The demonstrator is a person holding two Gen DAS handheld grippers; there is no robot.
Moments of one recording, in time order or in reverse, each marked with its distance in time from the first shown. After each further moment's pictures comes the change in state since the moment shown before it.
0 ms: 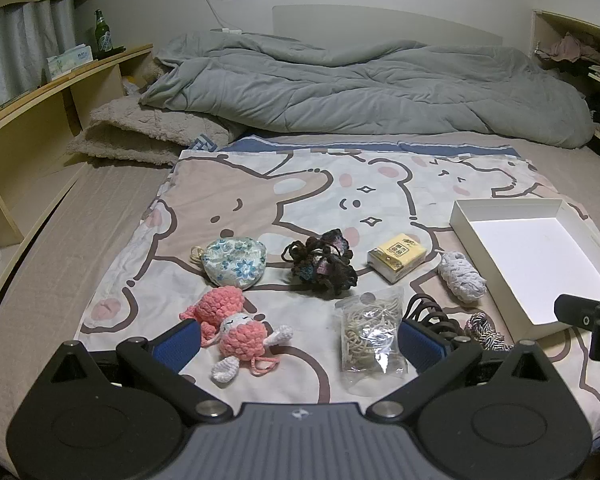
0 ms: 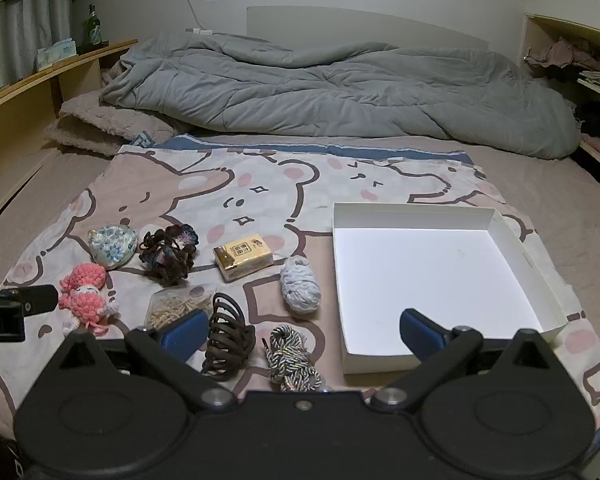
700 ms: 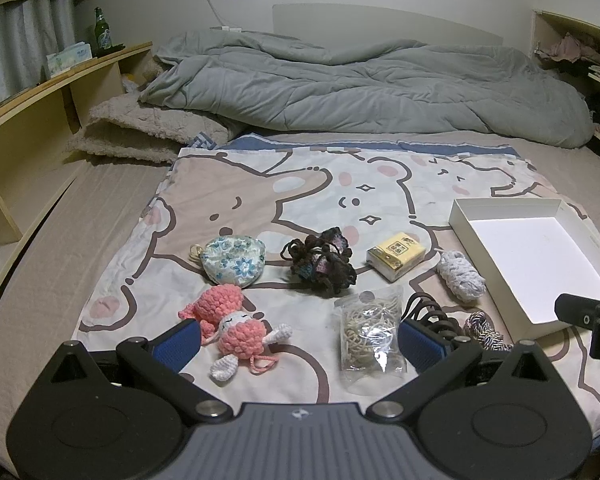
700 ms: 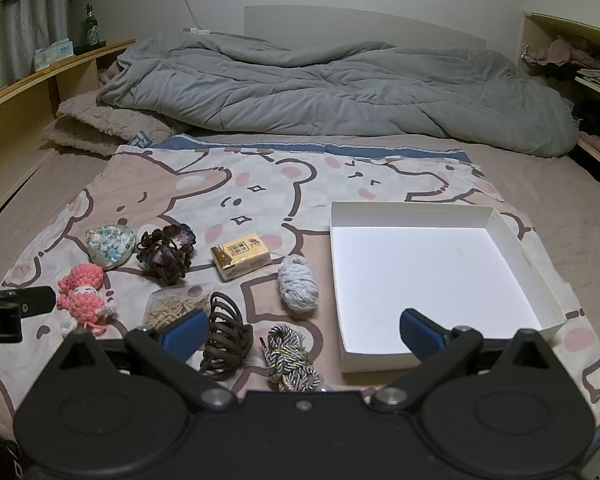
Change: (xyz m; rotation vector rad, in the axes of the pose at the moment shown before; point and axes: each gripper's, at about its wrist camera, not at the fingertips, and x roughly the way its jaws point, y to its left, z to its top) left arm 0.001 -0.004 0.000 -0.006 0.004 -0.010; right arm 0.002 0.000 -0.002 0.001 0.004 -0.004
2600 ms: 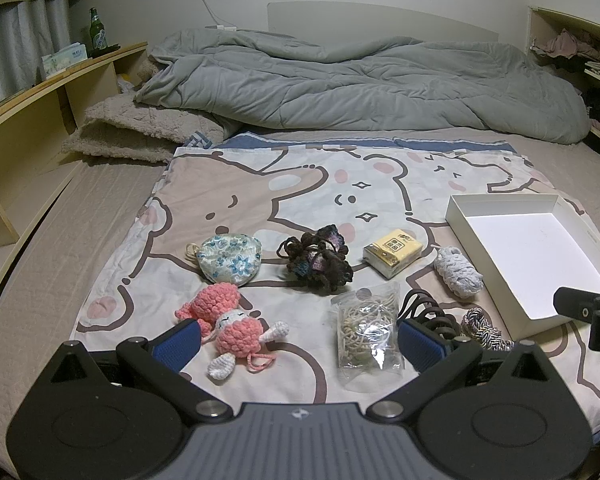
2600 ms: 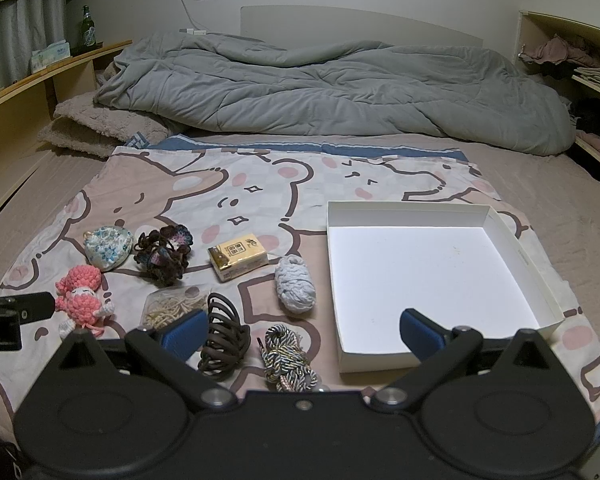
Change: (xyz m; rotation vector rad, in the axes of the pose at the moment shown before) left arm 0.002 -0.002 -0.002 0.011 0.002 -0.004; right arm 0.000 -0.001 0.000 -0.001 0.003 -0.003
